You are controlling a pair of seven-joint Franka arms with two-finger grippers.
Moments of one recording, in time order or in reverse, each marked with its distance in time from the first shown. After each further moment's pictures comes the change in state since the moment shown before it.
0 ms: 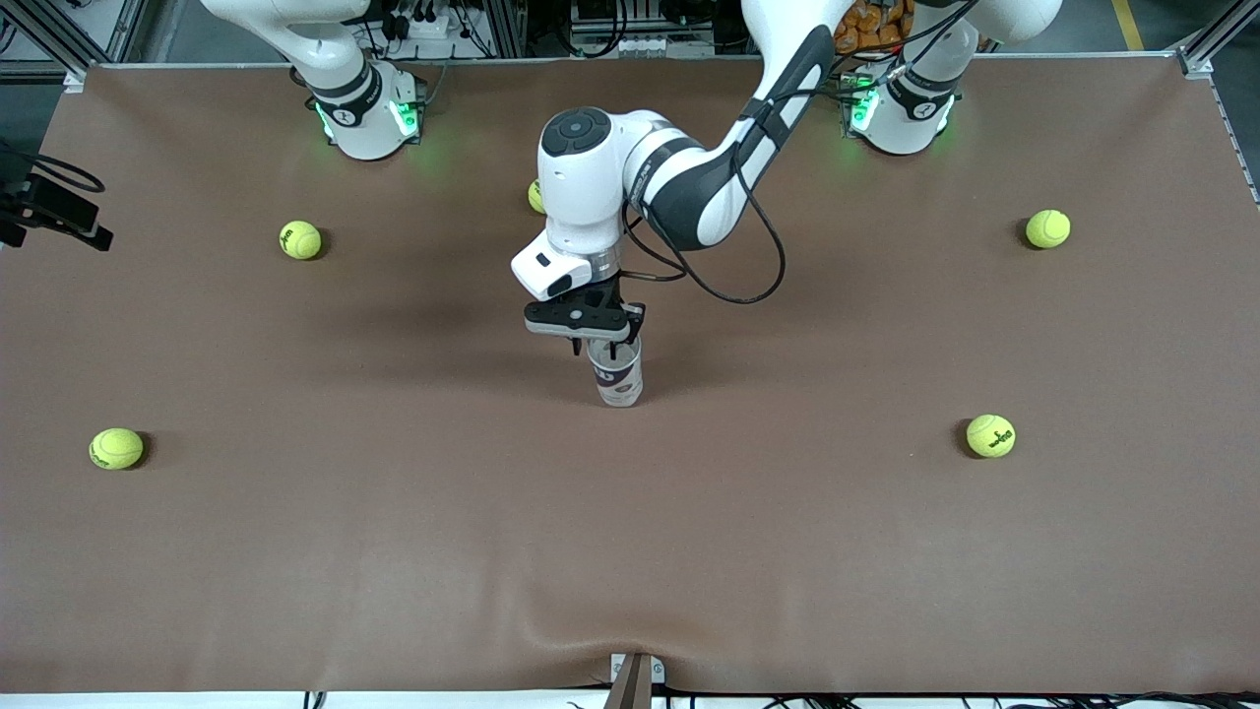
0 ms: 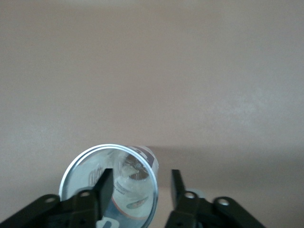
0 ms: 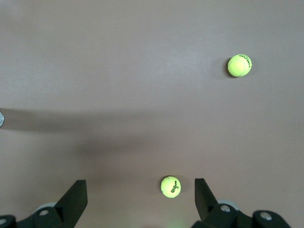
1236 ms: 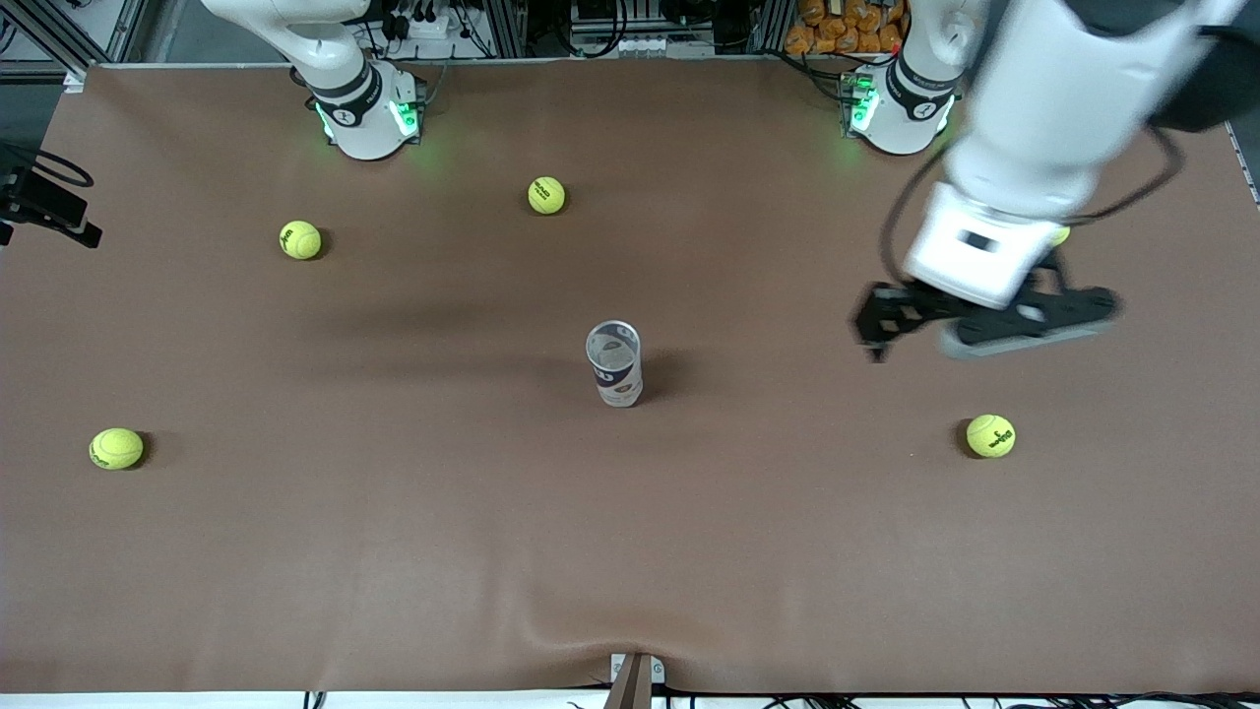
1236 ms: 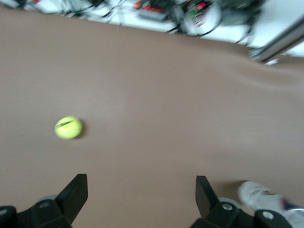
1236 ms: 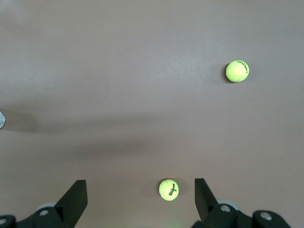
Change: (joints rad) left arm 0.482 -0.428 0.021 0.011 -0.076 -0.525 0.293; right arm -0.002 -0.001 0.007 0.016 -0.001 0.002 -0.003
